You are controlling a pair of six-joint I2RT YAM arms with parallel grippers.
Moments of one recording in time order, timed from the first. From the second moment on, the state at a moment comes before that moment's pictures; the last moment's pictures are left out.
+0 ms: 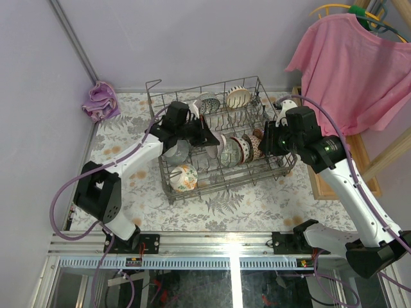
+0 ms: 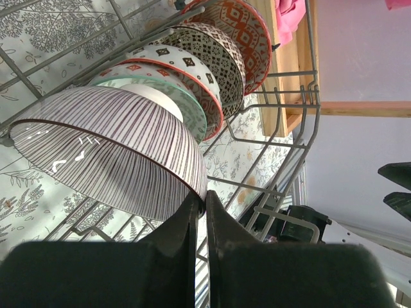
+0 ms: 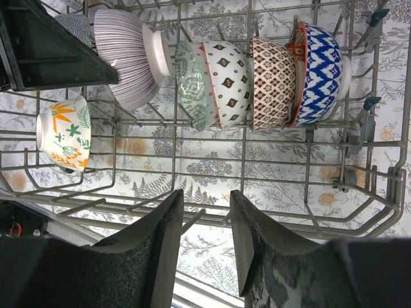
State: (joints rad) left arm -0.50 1.60 1.20 -0.19 0.54 -0.77; right arm 0.45 1.11 1.30 -0.89 -0.07 0.30
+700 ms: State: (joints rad) left arm -0.48 1.69 1.20 -0.26 0.59 -0.71; right arm 0.45 1.11 1.29 -0.89 -0.07 0.30
